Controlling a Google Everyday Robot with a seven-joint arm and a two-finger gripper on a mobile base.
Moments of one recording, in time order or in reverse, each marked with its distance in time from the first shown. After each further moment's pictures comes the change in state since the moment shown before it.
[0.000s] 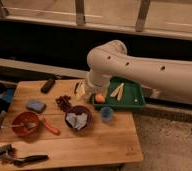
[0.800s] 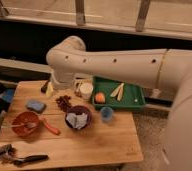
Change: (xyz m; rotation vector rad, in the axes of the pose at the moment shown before) arm -0.059 0.144 0.036 -0.033 -0.057 -0.234
